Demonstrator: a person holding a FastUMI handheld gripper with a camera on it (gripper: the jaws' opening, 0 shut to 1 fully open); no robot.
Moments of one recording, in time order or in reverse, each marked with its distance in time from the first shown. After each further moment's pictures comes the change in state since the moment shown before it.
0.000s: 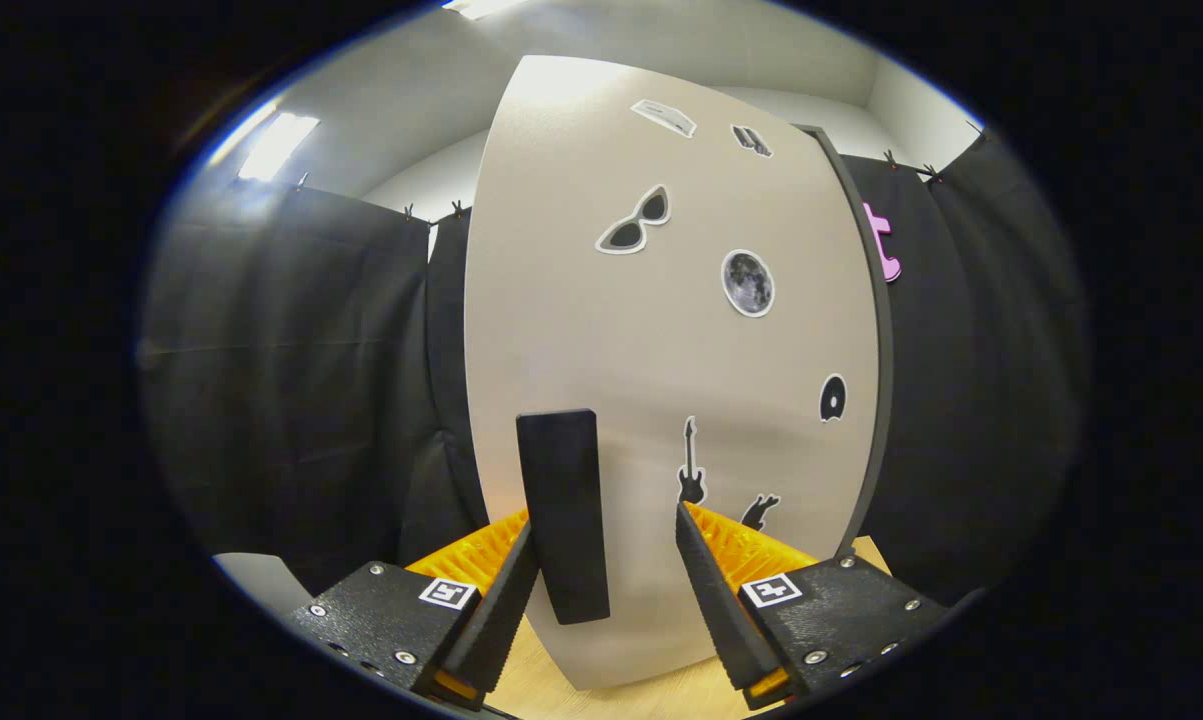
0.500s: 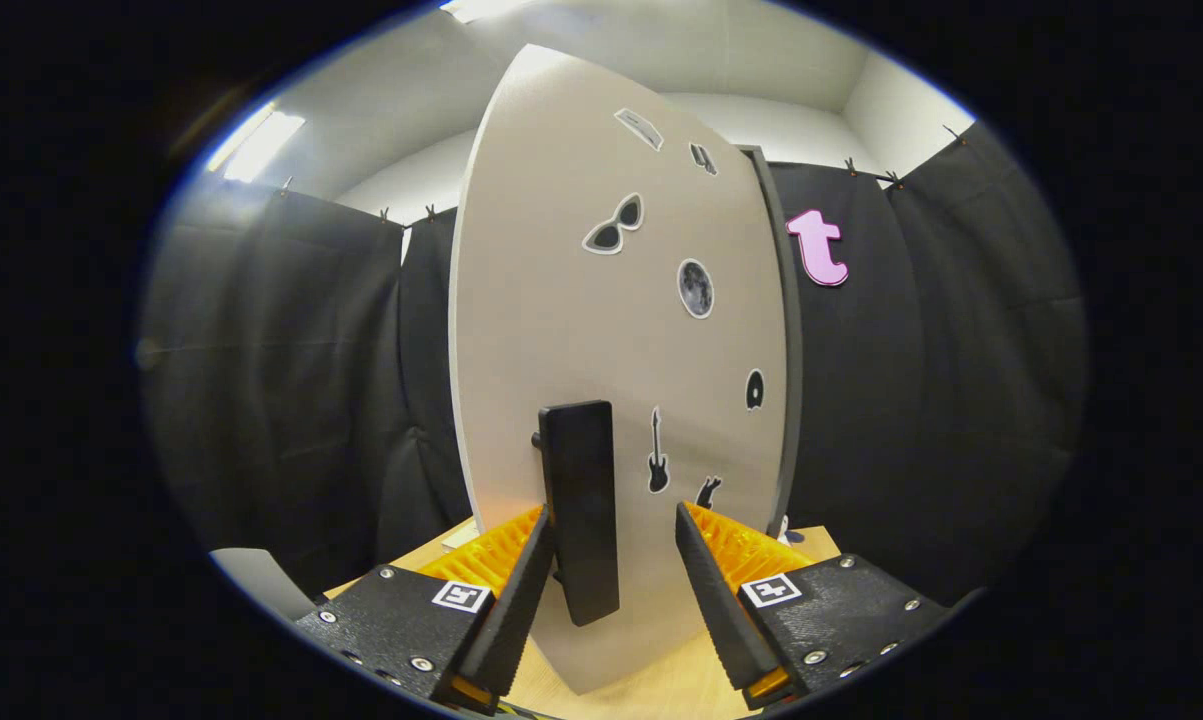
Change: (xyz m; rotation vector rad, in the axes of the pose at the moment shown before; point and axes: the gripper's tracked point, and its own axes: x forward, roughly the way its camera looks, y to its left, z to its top) arm -0.066 -0.041 -0.001 0.014 0.000 -0.085
